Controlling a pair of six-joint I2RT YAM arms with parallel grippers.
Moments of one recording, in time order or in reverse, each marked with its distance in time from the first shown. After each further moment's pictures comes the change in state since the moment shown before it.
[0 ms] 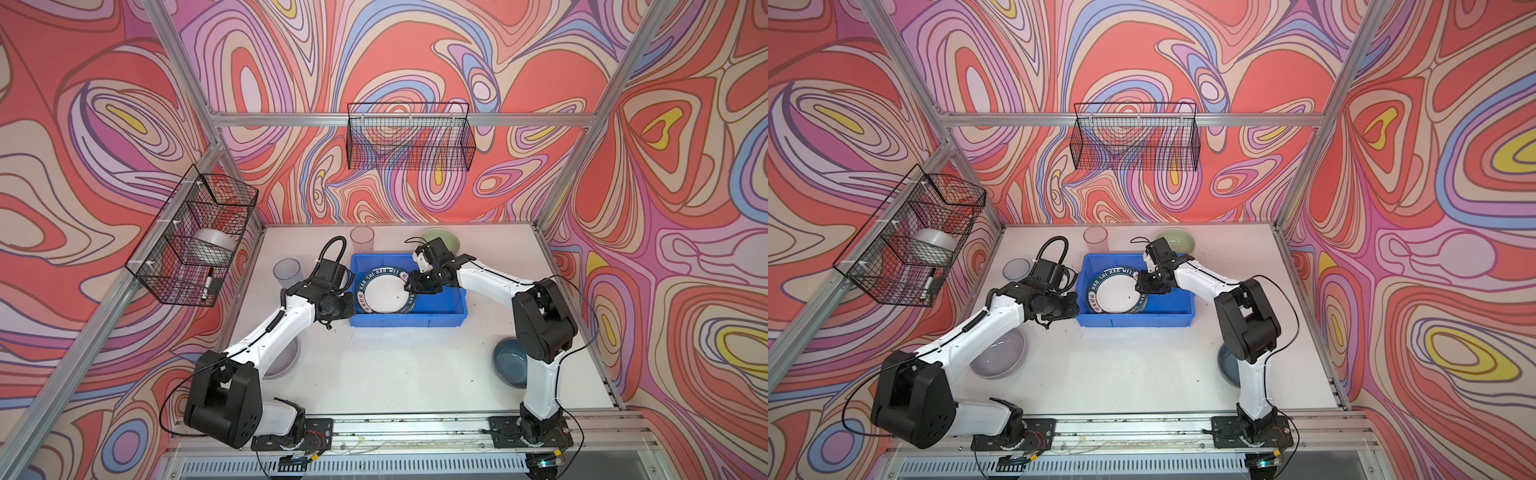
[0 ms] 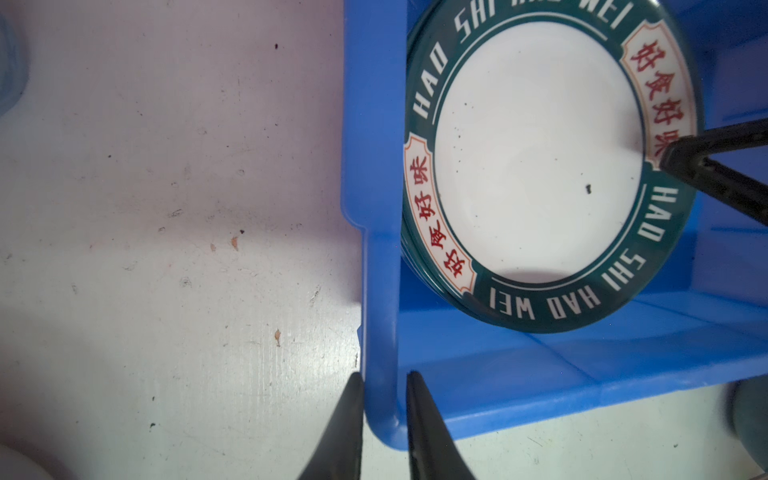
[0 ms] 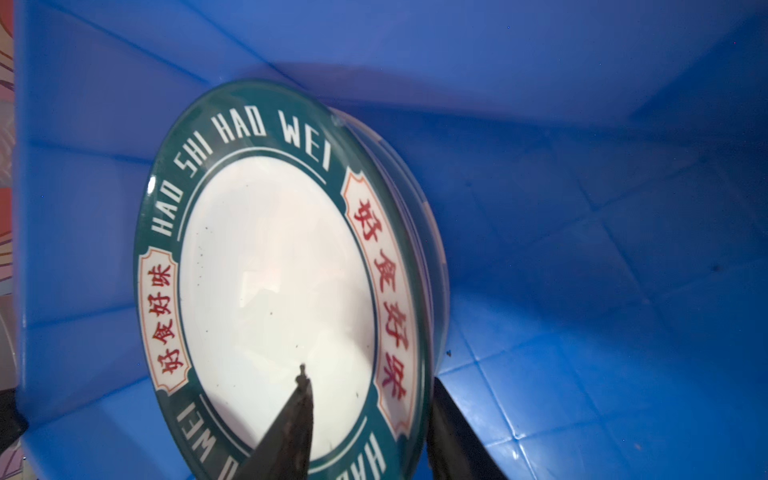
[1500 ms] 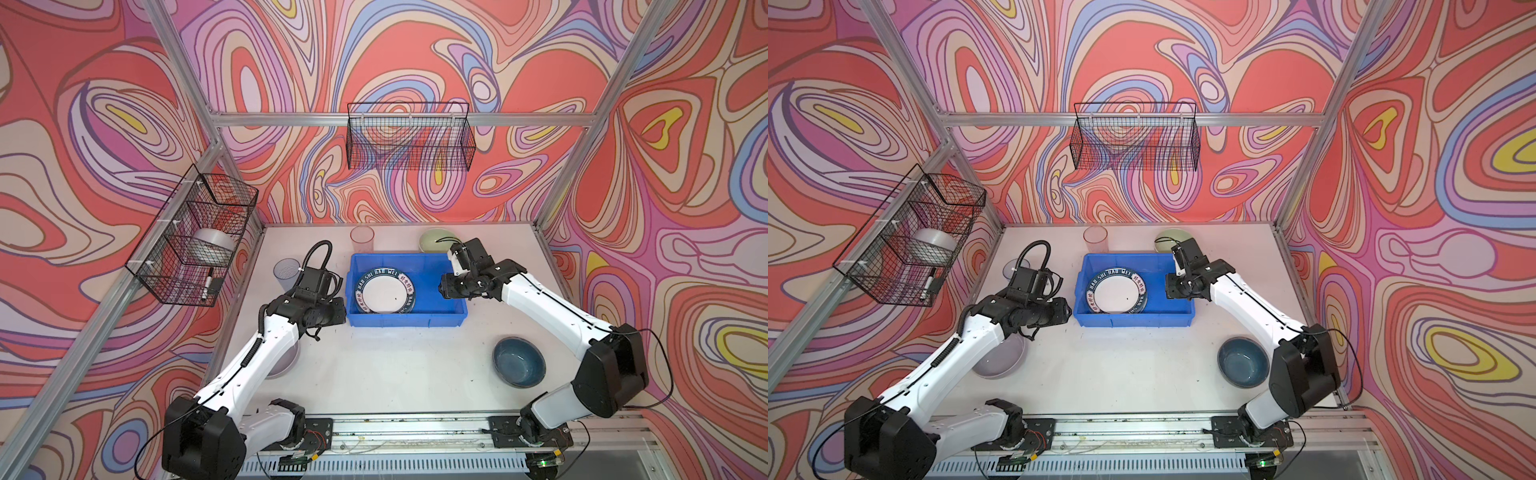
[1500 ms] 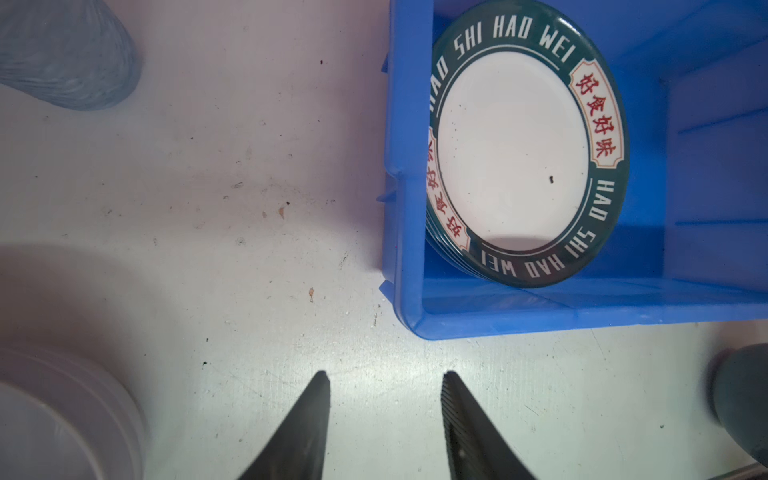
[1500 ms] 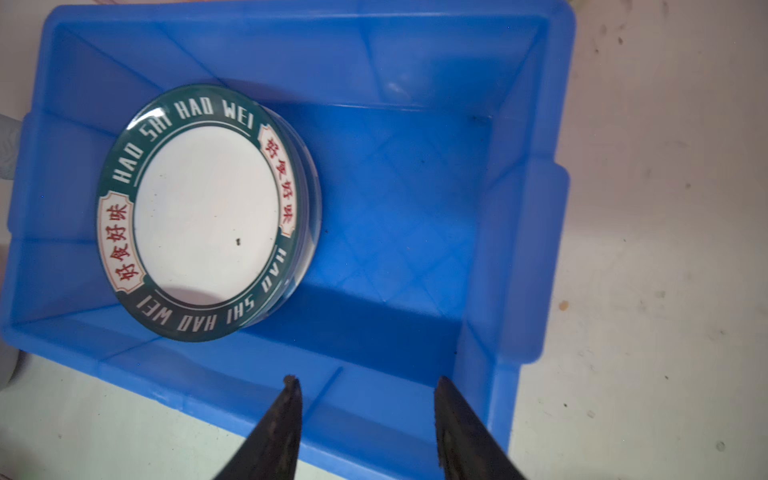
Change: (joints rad) left arm 0.032 -0.234 -0.068 -0.089 -0.040 -0.012; right arm -0.069 -0.461 -0.216 -0.240 0.253 -0.048
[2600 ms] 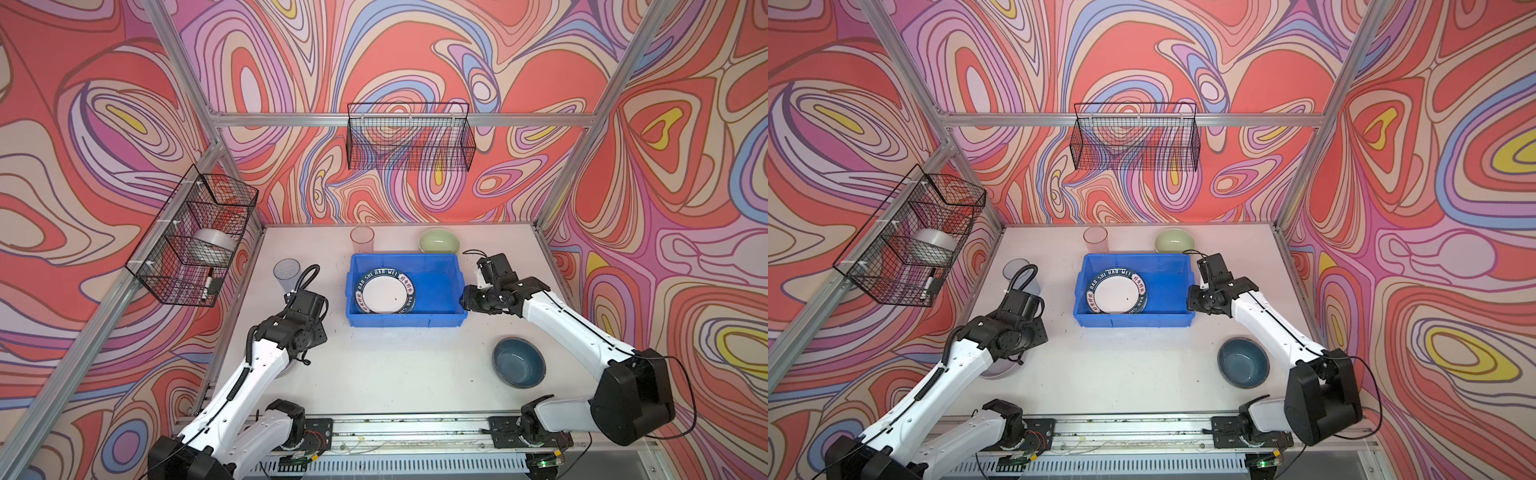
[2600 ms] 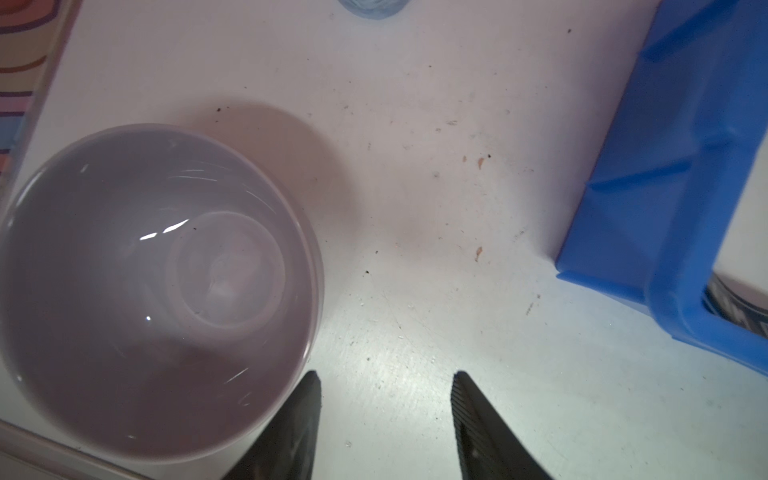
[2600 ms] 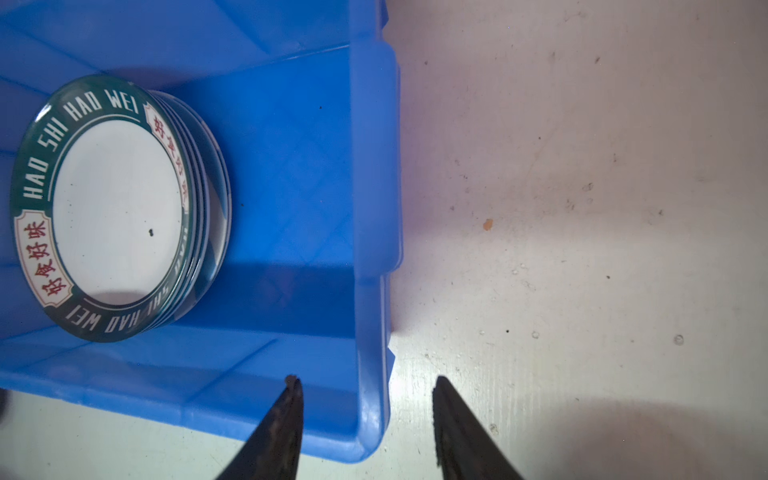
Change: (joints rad) left arm 0.015 -0.159 -0.150 -0.176 -0.347 -0.256; right arm -0.112 -0.149 -0.219 0.052 -0.047 0.061
